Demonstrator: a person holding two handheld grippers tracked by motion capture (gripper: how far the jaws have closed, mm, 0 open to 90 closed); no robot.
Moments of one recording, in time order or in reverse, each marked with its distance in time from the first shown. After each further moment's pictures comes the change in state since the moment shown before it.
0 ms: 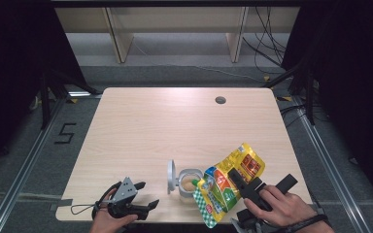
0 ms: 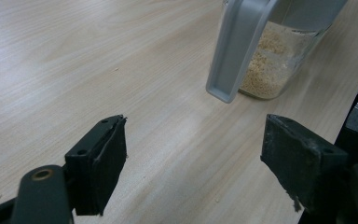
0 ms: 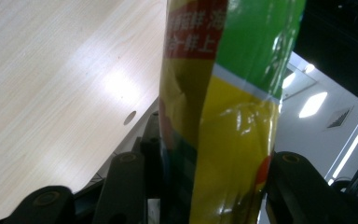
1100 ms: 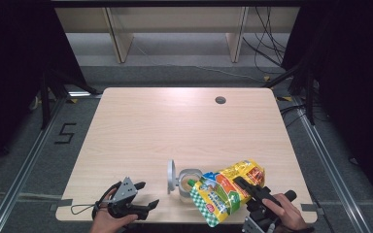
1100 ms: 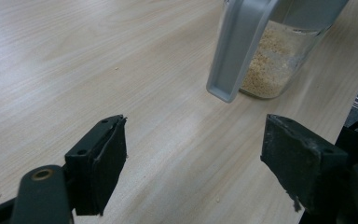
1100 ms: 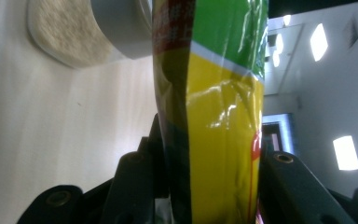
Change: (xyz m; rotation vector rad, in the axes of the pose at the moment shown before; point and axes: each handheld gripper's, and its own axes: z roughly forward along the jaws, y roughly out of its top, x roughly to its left) left arm 0.000 -0.001 0.002 0.001 0.014 0.004; right arm 0.053 0.000 0.001 -0.242 -0.098 0.789
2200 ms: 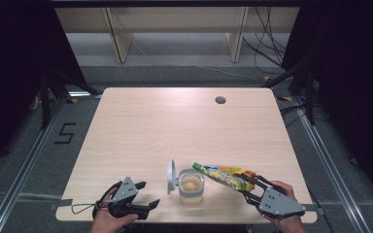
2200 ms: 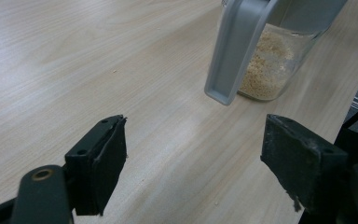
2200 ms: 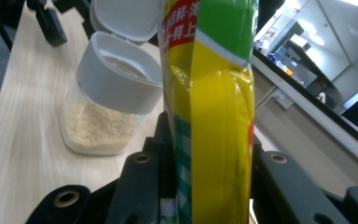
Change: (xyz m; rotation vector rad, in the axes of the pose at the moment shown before) left arm -0.001 0.002 0.000 -0.015 -0.016 -0.007; right arm 0.009 -0.051 0.019 -0.268 0.121 0.758
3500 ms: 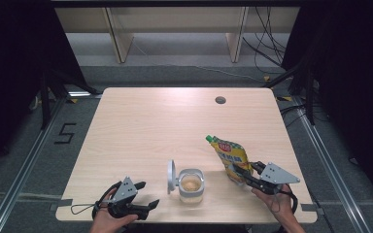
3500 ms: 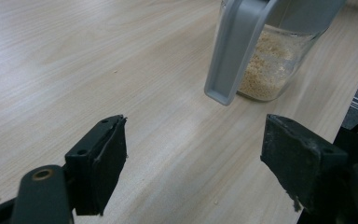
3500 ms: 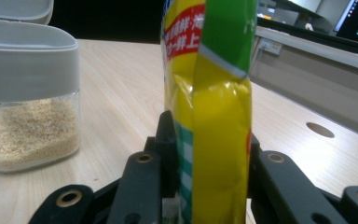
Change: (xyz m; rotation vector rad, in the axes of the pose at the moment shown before) left arm -0.001 0.000 -0.001 -0.004 0.006 -0.004; right arm -0.031 -0.050 0.028 0.030 -0.105 0.336
